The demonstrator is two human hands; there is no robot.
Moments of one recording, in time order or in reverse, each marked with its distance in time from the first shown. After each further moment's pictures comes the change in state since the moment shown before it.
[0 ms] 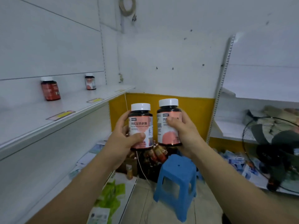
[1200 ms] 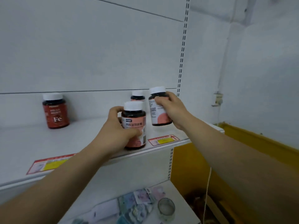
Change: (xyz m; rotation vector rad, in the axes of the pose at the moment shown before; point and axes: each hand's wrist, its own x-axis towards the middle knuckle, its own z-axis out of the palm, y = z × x) left_hand 0.459 -0.041 -0.149 0.668 0.990 0.010; right_hand 0.673 0.131 0.156 -0.065 -0.764 -0.075
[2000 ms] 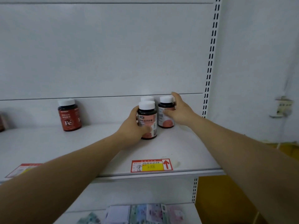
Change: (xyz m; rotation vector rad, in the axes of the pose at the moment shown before) left_hand 0.113 -0.017 0.072 0.356 0.181 -0.076; right_hand 0.154 0.076 -0.030 -0.424 -0.339 -0.198
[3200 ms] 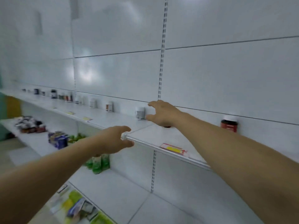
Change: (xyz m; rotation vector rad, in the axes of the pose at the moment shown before) left_hand -0.308 -0.114 -0.445 0.815 0.247 -0.486; right_hand -0.124 -0.463 0.337 -0.395 -0.481 -0.703
